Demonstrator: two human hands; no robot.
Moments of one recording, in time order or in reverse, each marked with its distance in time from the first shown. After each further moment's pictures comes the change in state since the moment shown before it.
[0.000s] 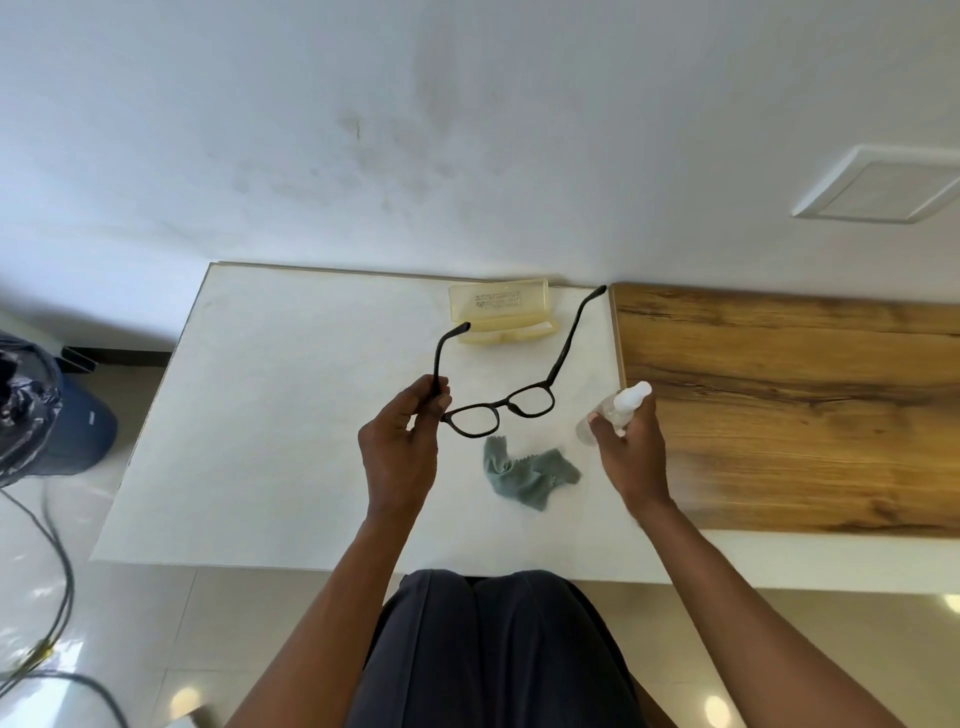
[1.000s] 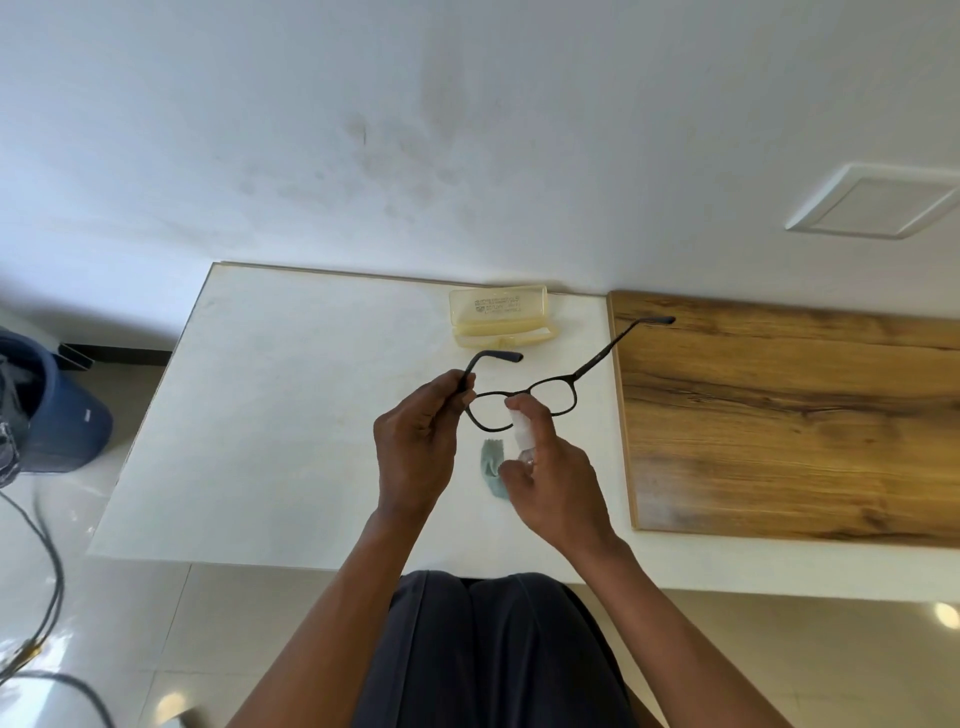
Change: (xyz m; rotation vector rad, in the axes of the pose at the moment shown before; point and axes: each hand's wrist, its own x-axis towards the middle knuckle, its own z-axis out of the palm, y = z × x) left_hand -0.004 0.010 0.007 0.065 -0.039 0.325; right_hand -0.067 -0.074 0.016 -0.298 -0.348 -0.388
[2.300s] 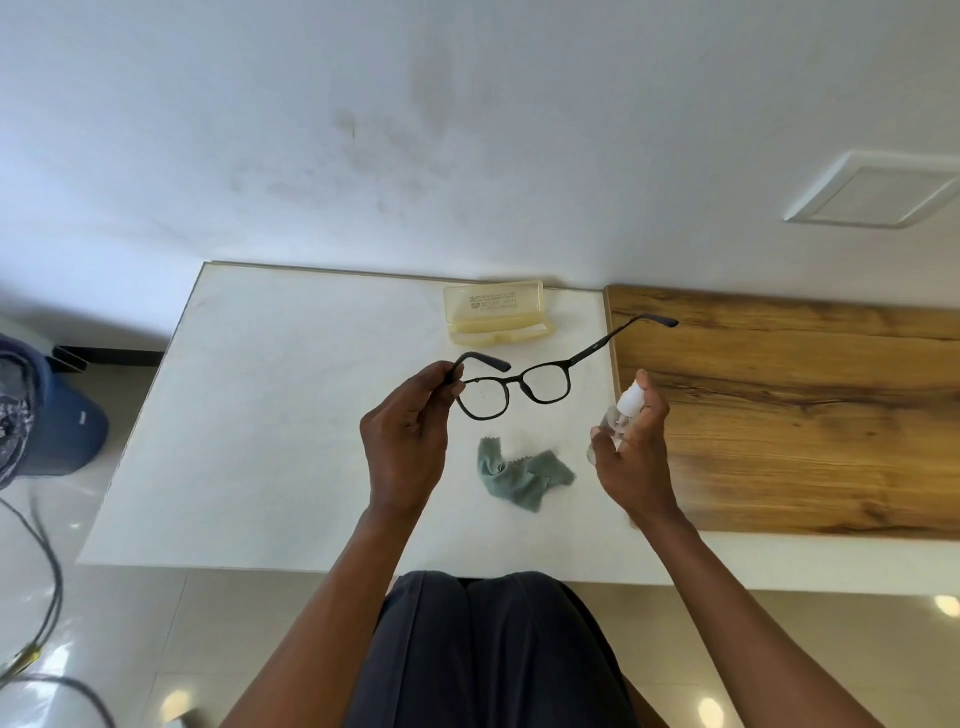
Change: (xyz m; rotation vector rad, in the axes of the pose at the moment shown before) left_hand 0.004 -0.001 -0.001 -0.030 0.020 -0.011; right_hand 0.017 0.094 -0.018 0.168 0.283 0.169
